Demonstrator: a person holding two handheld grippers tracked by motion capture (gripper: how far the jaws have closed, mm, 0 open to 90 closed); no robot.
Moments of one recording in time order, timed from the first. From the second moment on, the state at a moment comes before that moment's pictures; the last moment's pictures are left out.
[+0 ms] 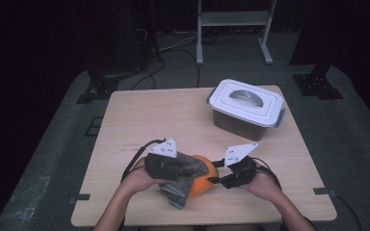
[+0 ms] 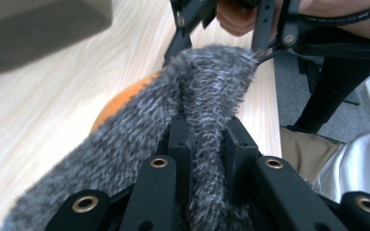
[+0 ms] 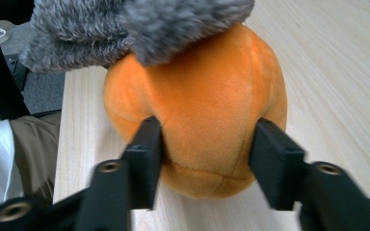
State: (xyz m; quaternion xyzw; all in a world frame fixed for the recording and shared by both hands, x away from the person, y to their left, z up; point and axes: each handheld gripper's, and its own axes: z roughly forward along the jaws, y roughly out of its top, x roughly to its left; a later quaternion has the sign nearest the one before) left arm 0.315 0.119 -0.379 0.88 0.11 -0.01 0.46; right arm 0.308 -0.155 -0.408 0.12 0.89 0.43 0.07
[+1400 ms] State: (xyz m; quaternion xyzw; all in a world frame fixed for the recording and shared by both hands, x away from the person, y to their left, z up) left arm 0.315 0.145 -0.389 0.86 0.14 -0.03 0.49; right arm 0.308 -0.146 -0.409 0.15 0.89 0.44 0.02
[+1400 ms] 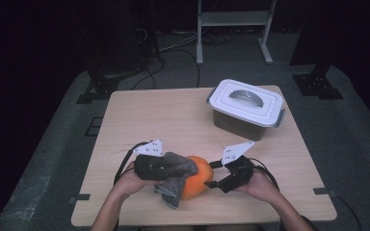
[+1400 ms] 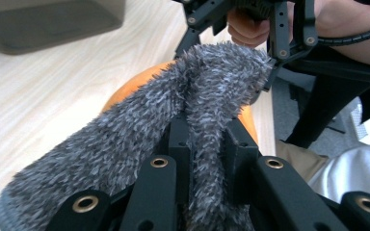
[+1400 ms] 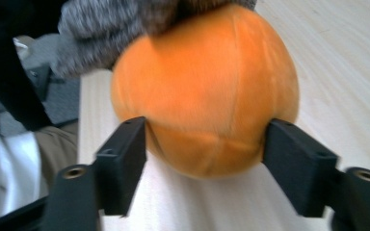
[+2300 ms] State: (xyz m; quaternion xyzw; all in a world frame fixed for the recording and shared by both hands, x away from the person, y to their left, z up) left arm 0.313 0.158 -0.407 0.86 0.17 -0.02 0.47; right arm 0.311 -0.156 -0.419 0.15 0.89 0.43 0.03
